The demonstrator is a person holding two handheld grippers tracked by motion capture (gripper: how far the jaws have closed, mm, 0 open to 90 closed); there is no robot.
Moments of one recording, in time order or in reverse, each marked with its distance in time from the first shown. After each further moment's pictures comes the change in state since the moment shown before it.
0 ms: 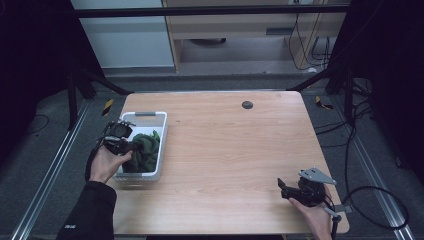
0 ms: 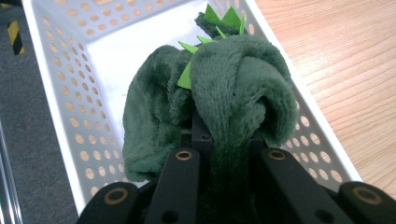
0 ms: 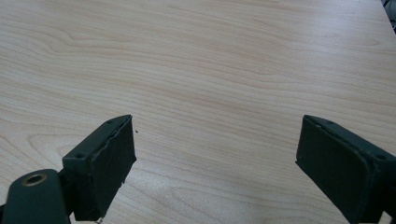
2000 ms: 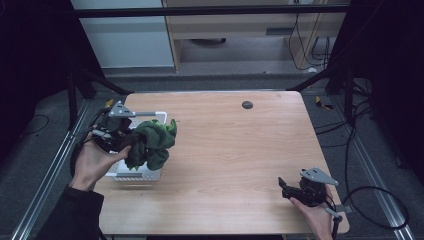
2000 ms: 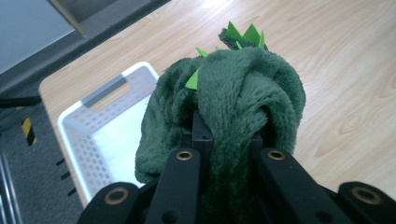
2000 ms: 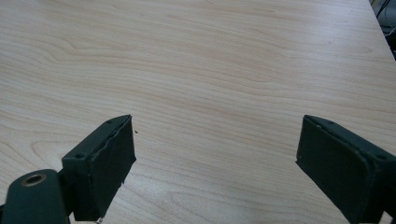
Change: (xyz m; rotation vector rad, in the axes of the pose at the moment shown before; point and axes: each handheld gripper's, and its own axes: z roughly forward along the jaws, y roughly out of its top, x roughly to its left) left arm -0.064 0.026 -0.118 -0.212 -0.066 0.234; right arm -0.002 0.001 -0.003 -0.029 -0.006 -0.003
